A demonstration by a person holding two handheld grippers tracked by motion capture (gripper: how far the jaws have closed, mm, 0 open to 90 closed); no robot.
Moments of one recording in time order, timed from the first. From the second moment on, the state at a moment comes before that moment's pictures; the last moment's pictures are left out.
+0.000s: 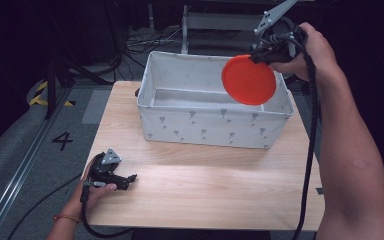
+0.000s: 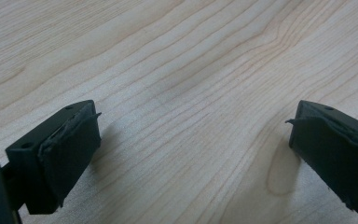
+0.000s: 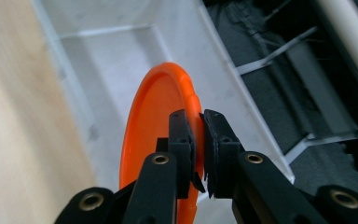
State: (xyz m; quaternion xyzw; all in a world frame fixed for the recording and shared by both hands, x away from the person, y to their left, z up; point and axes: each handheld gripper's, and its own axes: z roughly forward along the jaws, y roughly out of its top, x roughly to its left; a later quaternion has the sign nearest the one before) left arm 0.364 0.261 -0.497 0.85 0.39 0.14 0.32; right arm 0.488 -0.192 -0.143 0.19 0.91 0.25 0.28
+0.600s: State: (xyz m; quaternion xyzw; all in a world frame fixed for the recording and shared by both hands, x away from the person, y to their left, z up) left arm 0.363 0.261 -0.497 0.85 0.40 0.14 0.32; right arm 0.545 -0.172 -0.197 0.20 0.92 0.24 0.23
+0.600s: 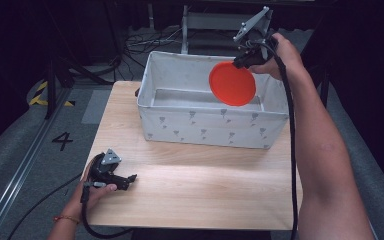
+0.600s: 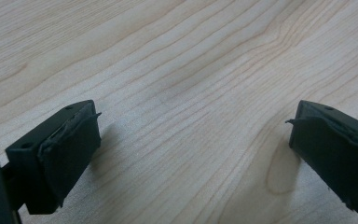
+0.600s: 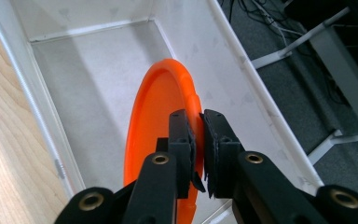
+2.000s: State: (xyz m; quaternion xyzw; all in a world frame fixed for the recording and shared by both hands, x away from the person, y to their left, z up) left arm 0.362 0.261 -0.497 0.85 0.40 0.14 0.32; right arm 0.535 -0.181 -0.302 0.18 0.96 0.15 0.14
